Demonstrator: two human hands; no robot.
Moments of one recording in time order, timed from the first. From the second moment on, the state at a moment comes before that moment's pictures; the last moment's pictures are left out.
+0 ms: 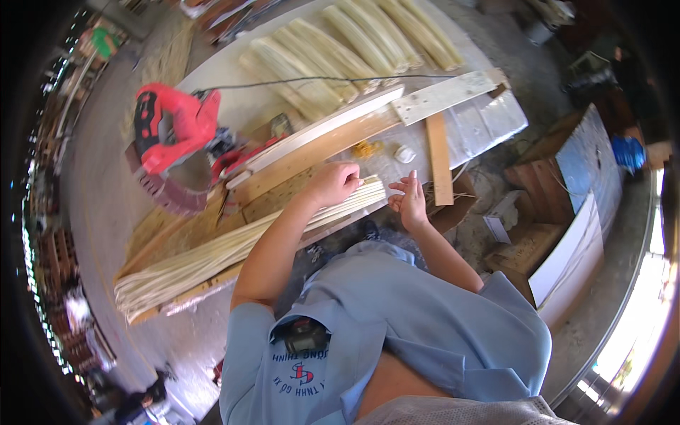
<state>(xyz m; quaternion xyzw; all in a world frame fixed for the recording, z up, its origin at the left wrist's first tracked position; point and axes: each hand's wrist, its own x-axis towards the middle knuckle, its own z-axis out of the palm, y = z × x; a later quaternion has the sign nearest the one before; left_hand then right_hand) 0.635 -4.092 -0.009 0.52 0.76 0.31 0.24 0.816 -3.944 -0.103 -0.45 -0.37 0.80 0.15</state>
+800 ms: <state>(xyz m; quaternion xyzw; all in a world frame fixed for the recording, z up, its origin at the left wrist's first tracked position) 0.622 -4.060 0.009 0.64 0.73 0.22 0.09 0.805 -3.871 -0.039 -0.22 -0.66 0.66 -0.28</state>
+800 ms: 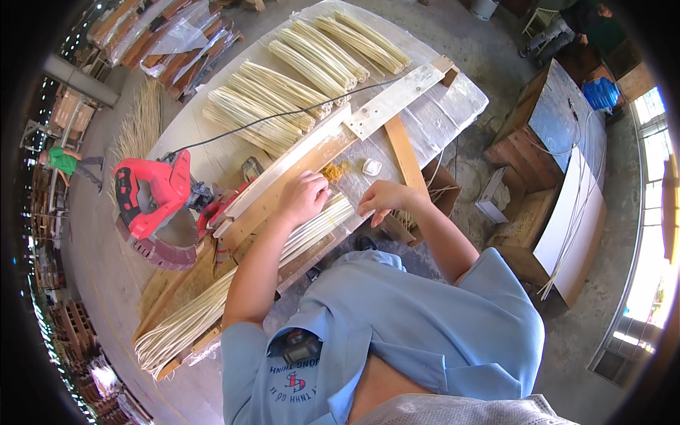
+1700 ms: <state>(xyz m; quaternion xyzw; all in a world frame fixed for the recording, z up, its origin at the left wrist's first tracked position) 0.639 -4.071 0.010 0.65 0.74 0.17 0.06 0.804 -3.966 -0.122 -0.20 -0.47 0.86 -0.04</state>
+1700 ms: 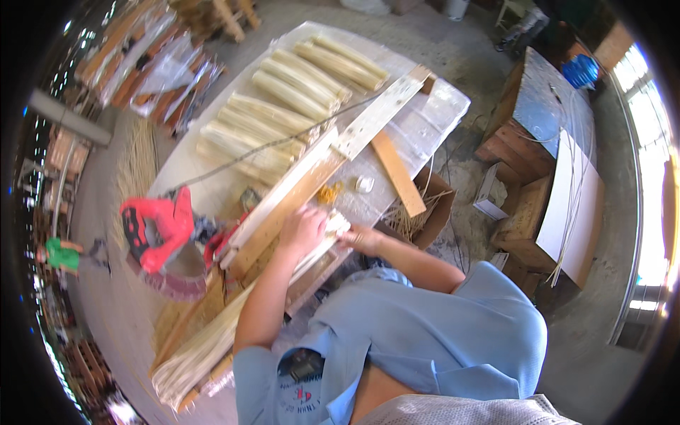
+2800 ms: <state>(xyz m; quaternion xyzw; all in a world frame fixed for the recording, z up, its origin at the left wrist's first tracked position) 0.675 -4.148 0.002 0.55 0.82 0.10 0.10 0.827 -4.014 -0.037 0.04 -0.65 0.73 -0.21</state>
